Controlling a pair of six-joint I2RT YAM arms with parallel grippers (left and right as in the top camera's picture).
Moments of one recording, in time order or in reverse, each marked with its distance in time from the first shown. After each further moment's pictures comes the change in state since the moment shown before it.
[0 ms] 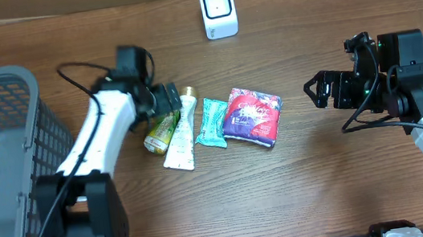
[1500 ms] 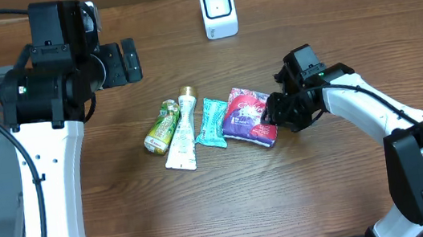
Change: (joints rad) left arm 0.030 -0.238 0.520 -0.385 -0.117 0.213; right arm 0.287 0.524 0.000 0.180 -0.013 0.261
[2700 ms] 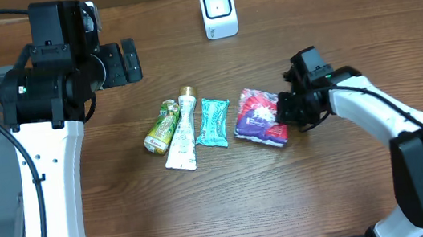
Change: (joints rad) left arm 0.000 0.000 0.000 0.000 0.000 0.000; right arm -0.037 -0.039 -0.031 -0.011 0.082 -0.009
